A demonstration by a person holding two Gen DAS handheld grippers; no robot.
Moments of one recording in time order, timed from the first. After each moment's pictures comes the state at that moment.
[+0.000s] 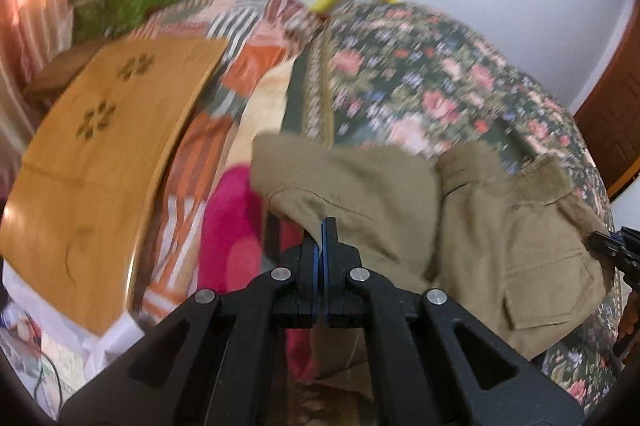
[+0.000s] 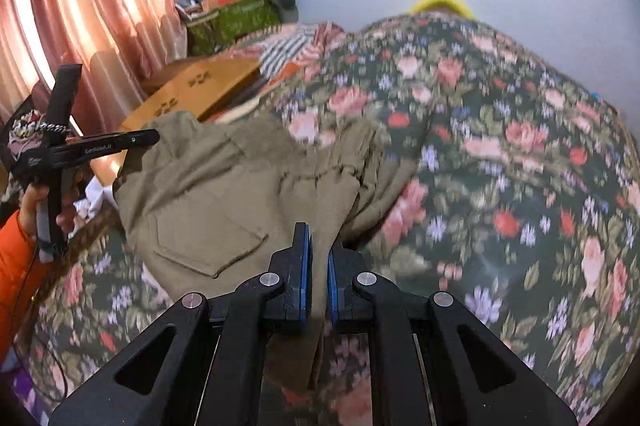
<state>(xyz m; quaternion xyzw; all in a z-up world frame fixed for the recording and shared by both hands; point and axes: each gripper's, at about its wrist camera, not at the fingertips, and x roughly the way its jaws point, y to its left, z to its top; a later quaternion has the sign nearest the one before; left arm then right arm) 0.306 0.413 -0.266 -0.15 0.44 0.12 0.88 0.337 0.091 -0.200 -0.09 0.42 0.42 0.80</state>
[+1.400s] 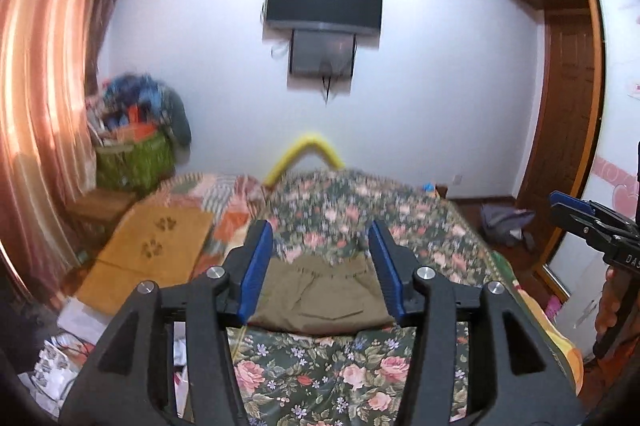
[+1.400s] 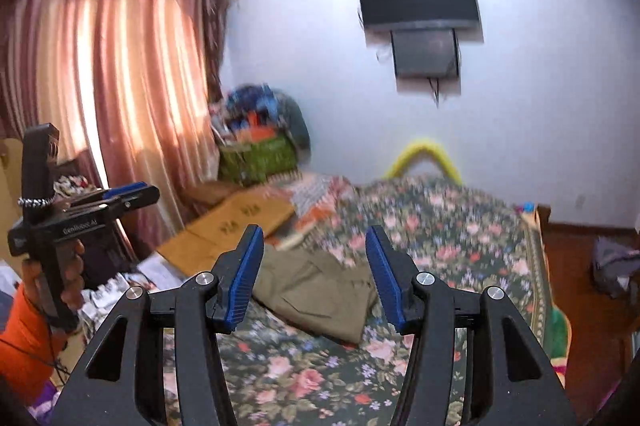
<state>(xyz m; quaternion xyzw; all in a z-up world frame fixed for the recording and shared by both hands) 0.049 0.169 0.028 -0.05 0.17 0.11 0.98 0.137 -0.055 0.035 -0.02 0.18 0.43 0.89</state>
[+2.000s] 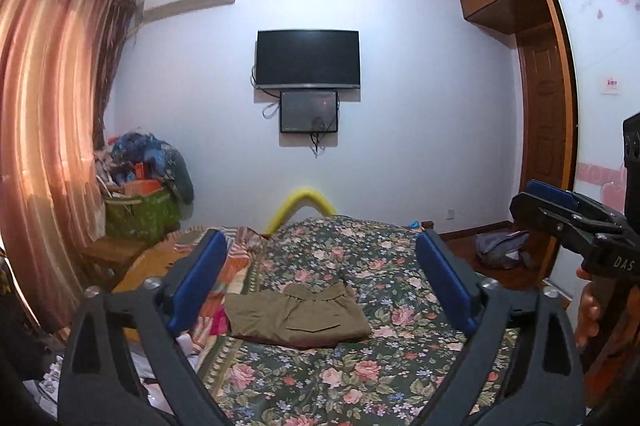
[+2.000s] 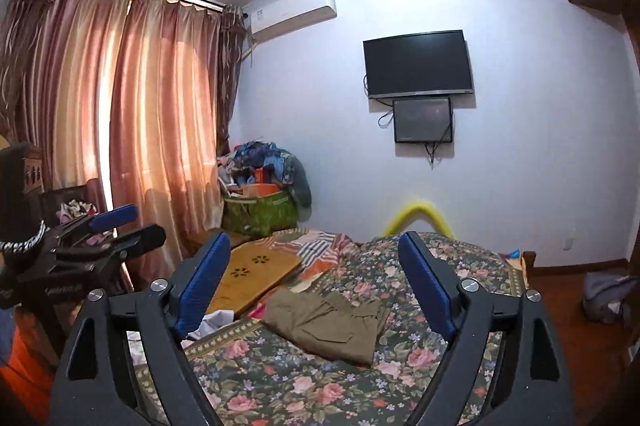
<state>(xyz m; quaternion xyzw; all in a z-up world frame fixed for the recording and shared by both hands) -0.048 0.087 0.041 0.00 0.07 0.11 0.99 0.063 -0.076 0.054 0.01 0.08 0.41 0.91</state>
